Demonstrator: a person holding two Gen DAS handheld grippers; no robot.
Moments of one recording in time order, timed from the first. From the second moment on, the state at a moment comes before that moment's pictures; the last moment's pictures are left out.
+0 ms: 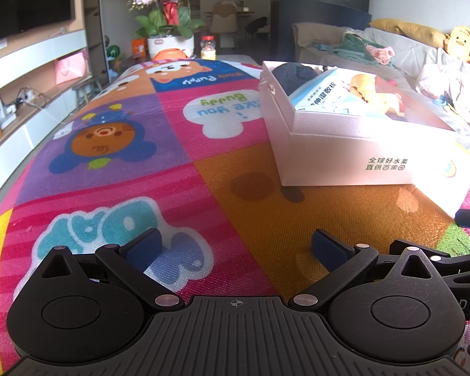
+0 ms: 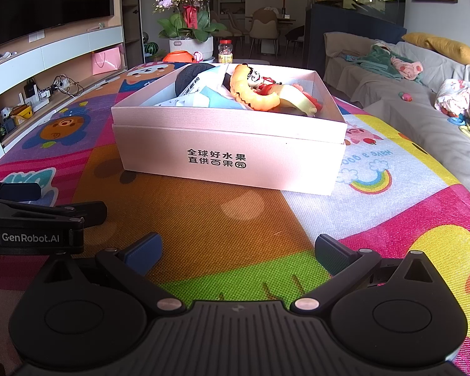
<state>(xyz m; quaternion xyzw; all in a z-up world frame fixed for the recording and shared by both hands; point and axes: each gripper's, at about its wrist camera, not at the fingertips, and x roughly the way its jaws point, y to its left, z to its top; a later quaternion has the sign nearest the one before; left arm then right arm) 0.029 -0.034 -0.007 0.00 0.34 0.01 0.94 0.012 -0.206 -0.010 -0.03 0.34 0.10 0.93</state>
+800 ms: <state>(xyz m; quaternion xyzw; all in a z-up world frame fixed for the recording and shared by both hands) 0.036 -0.030 -0.001 -0.01 0.38 0.00 0.93 0.012 -0.206 -0.010 -0.04 0.34 0.10 0.93</state>
